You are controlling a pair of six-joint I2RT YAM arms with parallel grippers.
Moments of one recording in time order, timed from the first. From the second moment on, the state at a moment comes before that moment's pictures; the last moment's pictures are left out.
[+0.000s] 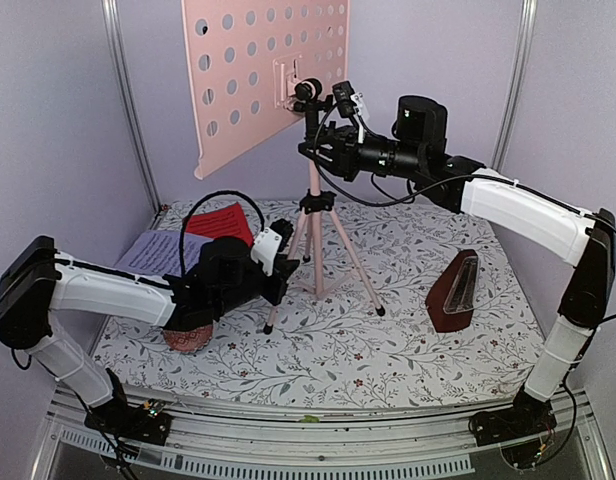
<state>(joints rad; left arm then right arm) -0.93 1.55 0.77 0.49 -0.28 0.01 0.73 1.74 1.67 0.11 -0.48 0.11</state>
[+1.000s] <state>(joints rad) -0.92 1.50 0.75 0.33 -0.20 0.11 0.74 1.52 1.54 0.12 -0.44 0.06</state>
